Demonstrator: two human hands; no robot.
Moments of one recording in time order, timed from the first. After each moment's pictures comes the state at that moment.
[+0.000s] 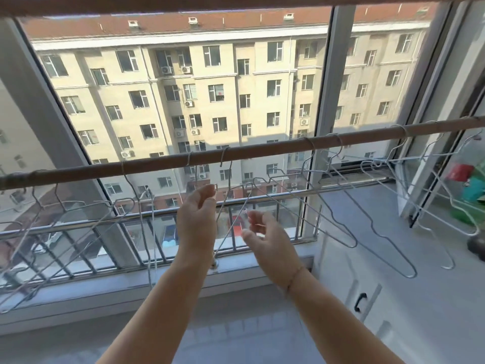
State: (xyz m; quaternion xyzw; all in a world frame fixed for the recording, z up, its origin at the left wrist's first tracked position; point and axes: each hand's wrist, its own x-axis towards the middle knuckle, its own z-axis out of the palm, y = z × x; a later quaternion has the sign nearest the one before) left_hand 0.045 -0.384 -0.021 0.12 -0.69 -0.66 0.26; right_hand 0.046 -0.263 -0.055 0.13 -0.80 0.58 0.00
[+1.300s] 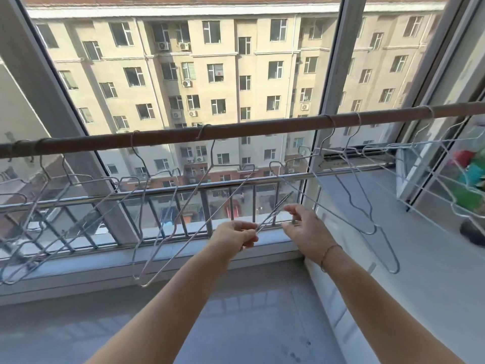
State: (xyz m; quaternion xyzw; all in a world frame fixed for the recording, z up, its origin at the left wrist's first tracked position) left_hand 0.042 -0.380 -0.109 0.13 -0.73 -0.66 -0.10; right_hand 0.021 -0.208 -0.103 0.10 -0.90 0.42 0.03
